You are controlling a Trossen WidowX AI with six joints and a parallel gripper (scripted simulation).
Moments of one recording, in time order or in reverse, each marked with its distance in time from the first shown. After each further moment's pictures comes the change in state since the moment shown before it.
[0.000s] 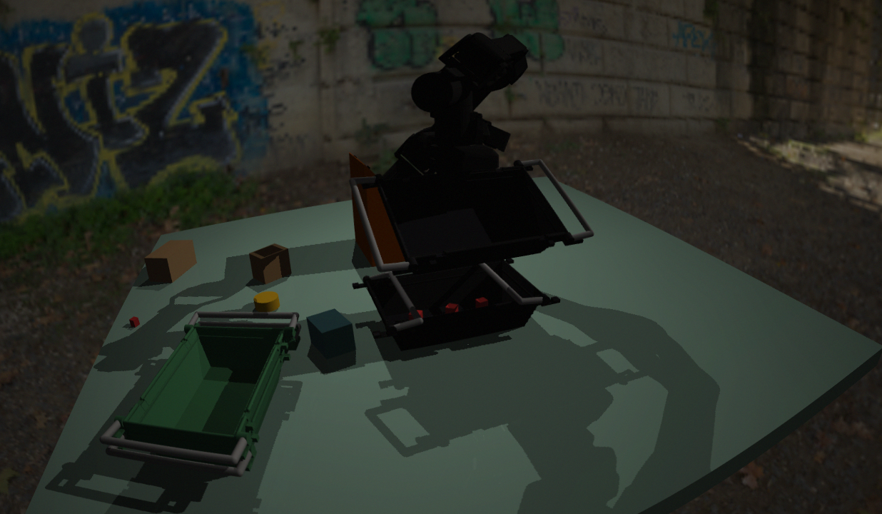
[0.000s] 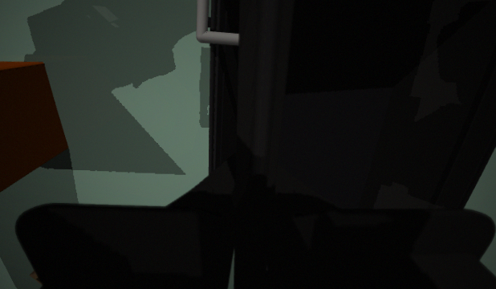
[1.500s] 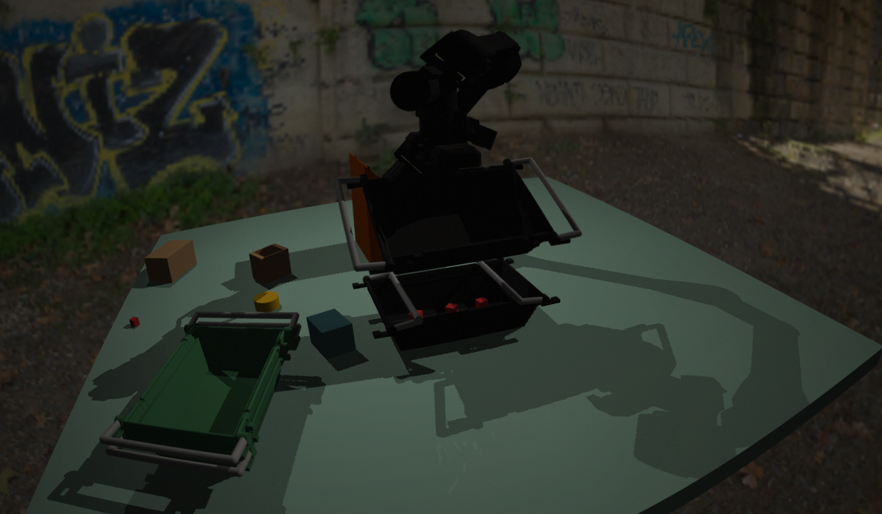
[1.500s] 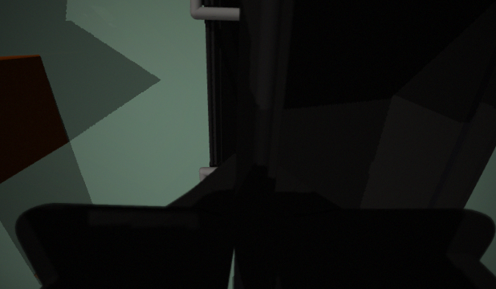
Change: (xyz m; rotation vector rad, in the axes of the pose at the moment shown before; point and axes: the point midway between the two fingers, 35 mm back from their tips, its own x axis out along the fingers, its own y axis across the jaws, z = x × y) arm -0.004 0.000 -0.022 0.047 -0.012 -0.009
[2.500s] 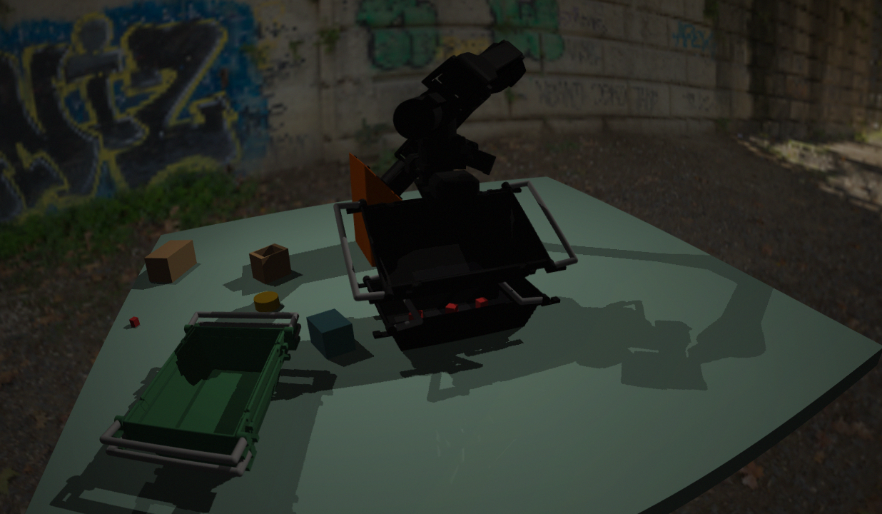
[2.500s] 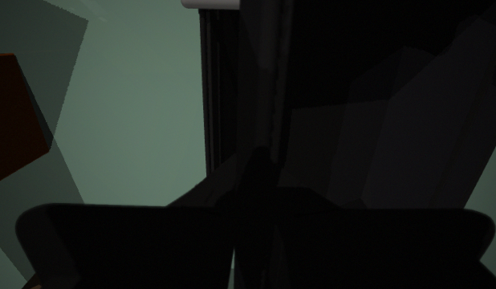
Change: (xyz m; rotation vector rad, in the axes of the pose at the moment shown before) arm 0.038 0.000 -0.003 0.000 0.001 0.011
